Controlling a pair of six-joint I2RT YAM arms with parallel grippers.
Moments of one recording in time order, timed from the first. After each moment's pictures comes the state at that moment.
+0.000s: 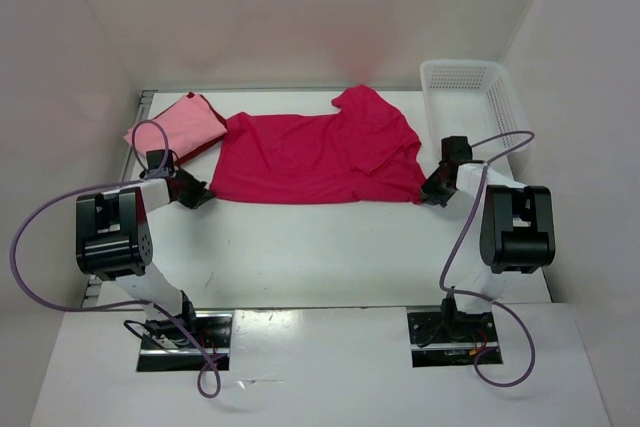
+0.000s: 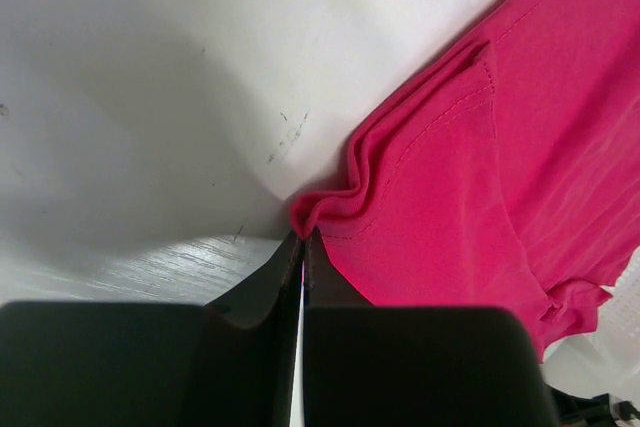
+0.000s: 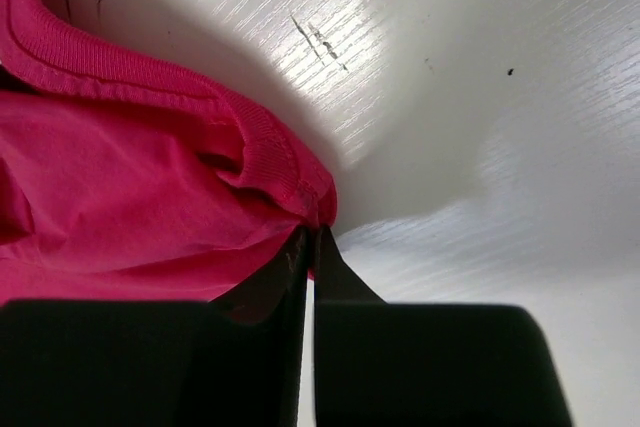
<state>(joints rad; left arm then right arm) 0.23 1.68 0.81 -0.10 0.28 -0.86 -0.05 1.67 0.92 -0.39 -0.01 0.74</state>
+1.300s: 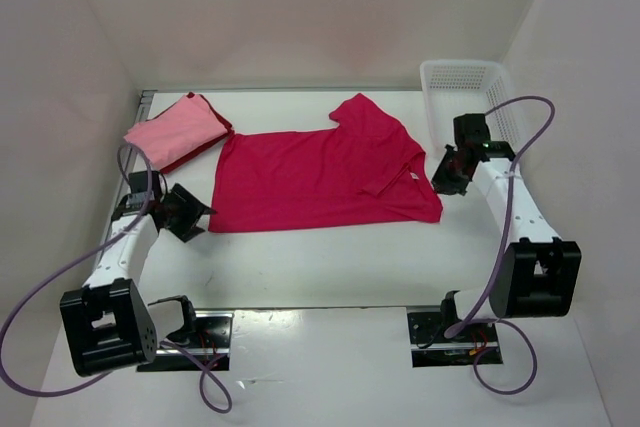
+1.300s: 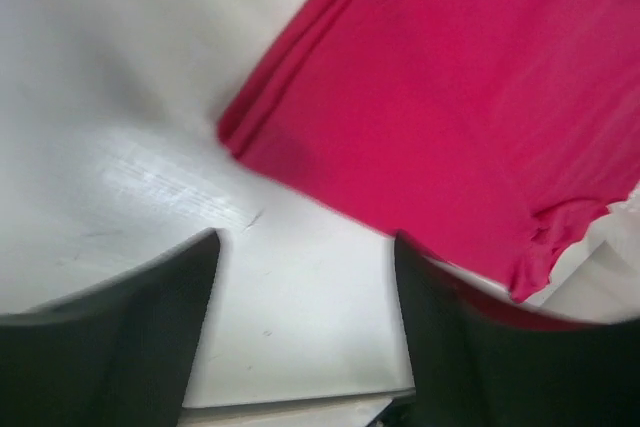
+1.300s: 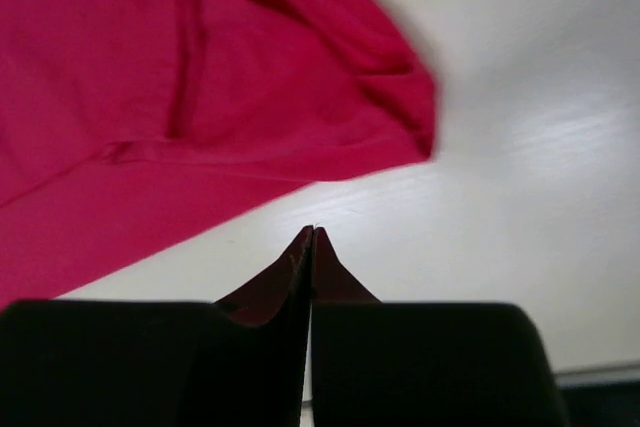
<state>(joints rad) 0.26 1.14 0.63 -0.55 0.33 -0.78 -0.02 1.37 1.15 -0.90 0.05 0.51</state>
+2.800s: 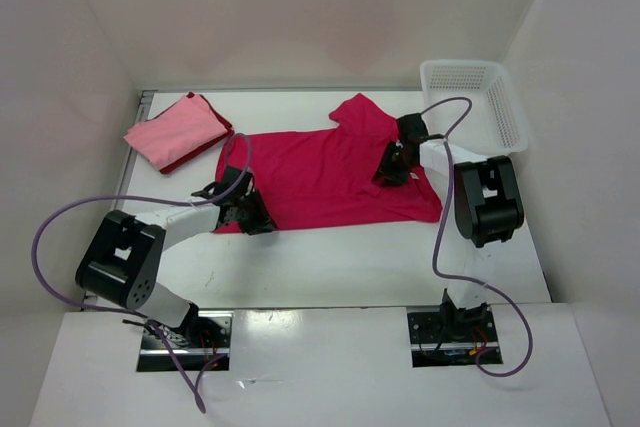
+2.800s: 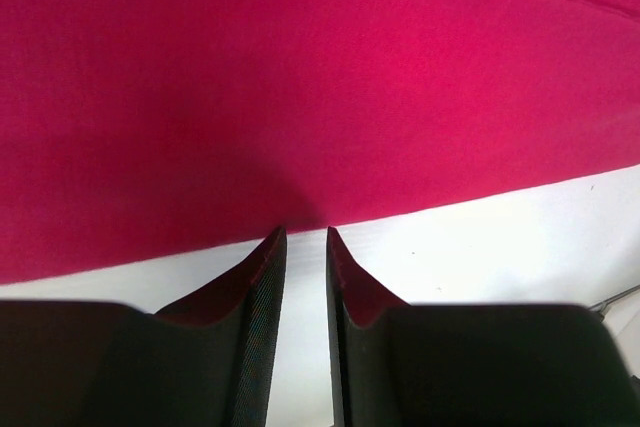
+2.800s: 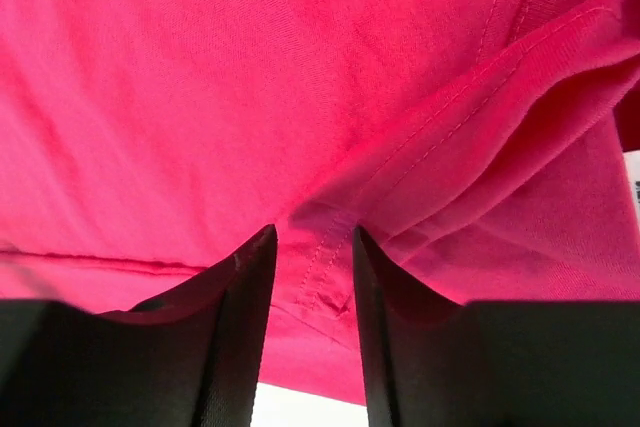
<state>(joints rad) -0.36 1.51 0.71 -0.21 0.22 -0.80 0.19 1.91 1.23 -0.41 -0.20 0.62</state>
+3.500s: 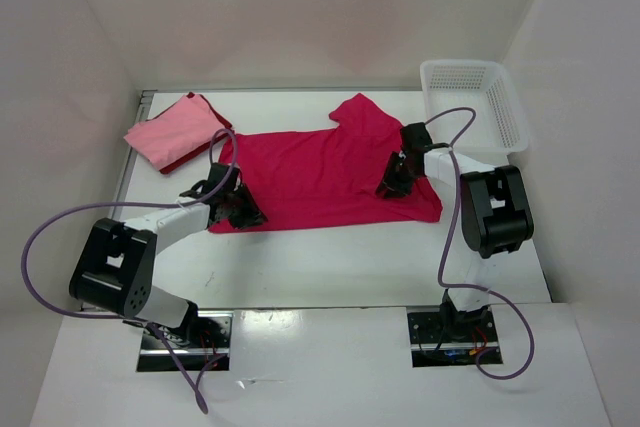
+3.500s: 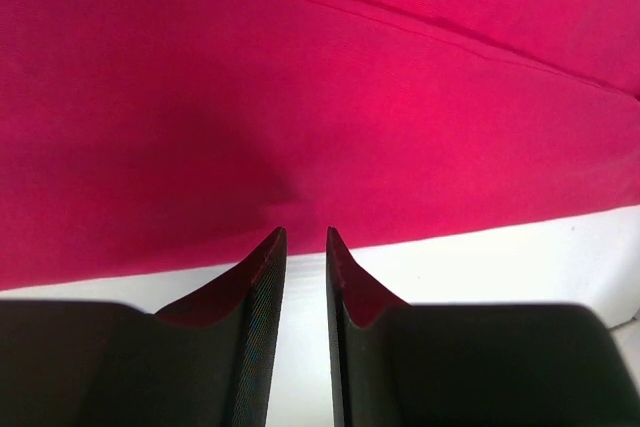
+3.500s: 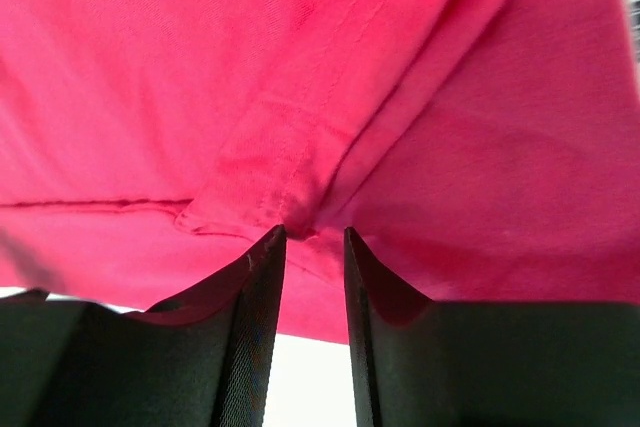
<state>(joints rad) -0.29 1.45 0.69 -0.21 0.20 -0.79 0.19 1.81 1.11 -0.44 -0.22 0.62</state>
